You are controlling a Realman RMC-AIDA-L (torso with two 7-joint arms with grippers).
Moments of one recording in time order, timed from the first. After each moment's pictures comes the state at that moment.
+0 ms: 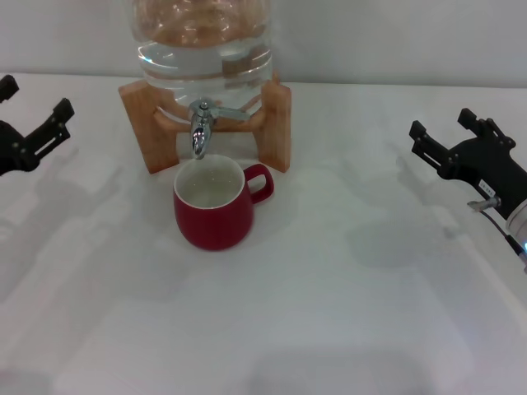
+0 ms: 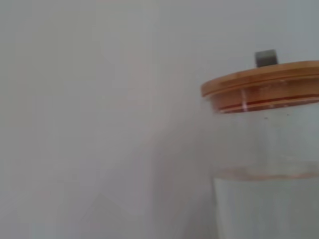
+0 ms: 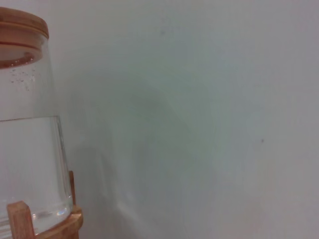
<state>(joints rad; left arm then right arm) -0.51 -2.08 2.84 -0.48 -1.04 1.55 -0.71 0.49 2.03 0.83 0.35 -2.51 -0.94 0.32</state>
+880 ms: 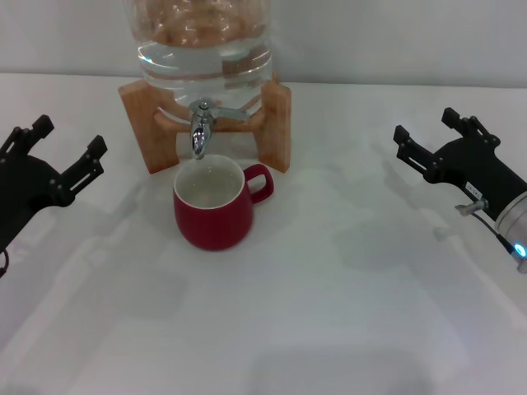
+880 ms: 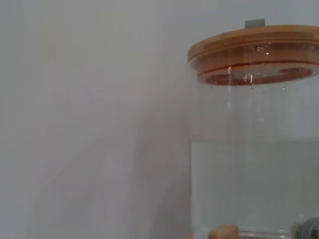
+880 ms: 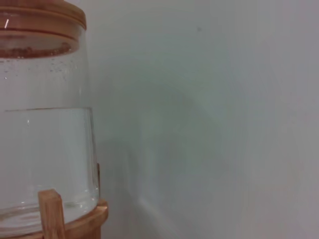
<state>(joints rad) -0.45 -2.08 2.84 -0.28 -1.02 1.48 -0.60 0.52 2.03 0.79 0.32 -2.52 -0.96 0.29</state>
